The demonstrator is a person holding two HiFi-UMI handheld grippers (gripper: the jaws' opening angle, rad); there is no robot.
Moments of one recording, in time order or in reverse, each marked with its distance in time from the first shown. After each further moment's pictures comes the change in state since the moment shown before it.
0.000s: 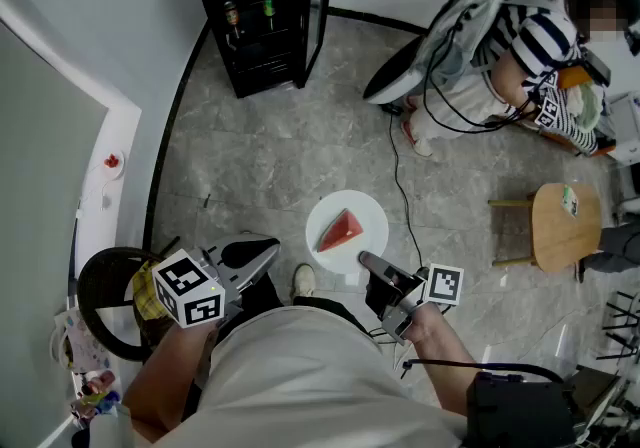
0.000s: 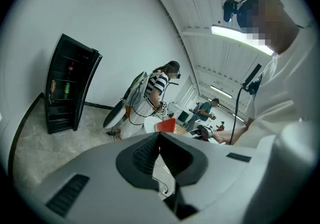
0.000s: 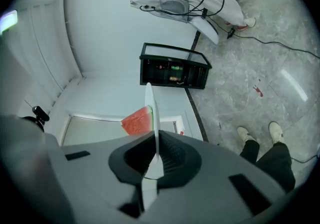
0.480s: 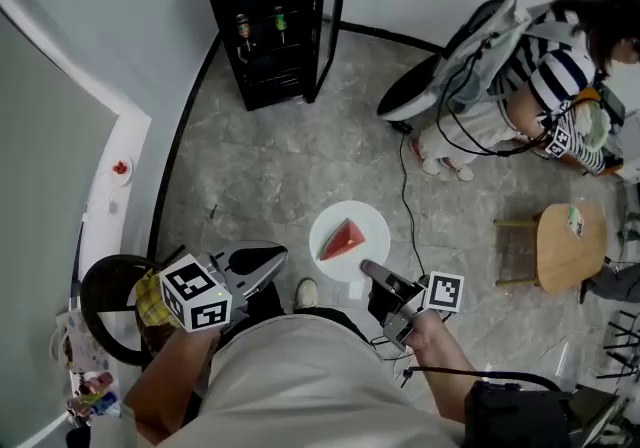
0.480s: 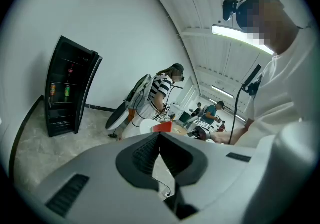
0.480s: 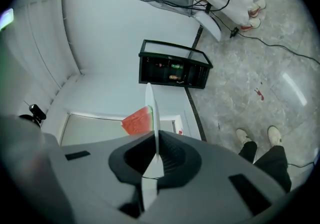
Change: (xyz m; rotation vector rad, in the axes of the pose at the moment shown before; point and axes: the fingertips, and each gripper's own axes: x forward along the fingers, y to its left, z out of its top) left arm 0.012 -0.002 0.014 0.002 -0.007 0.004; right arm 0.003 -0.002 0.016 -0.011 0.030 -0.021
